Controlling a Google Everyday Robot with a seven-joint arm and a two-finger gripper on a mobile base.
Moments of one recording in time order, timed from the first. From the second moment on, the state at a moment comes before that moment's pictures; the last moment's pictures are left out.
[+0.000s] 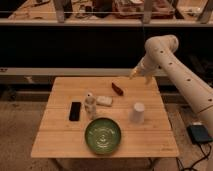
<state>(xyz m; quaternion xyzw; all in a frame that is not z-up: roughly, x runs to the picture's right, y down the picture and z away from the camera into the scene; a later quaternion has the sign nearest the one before) 0.202 -0.055 0.783 -0.14 -0.18 -0.55 0.80</state>
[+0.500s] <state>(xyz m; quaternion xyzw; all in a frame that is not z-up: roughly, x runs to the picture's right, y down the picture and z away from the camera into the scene) 0.182 -0.038 0.711 -0.14 -0.19 -0.60 0.76</state>
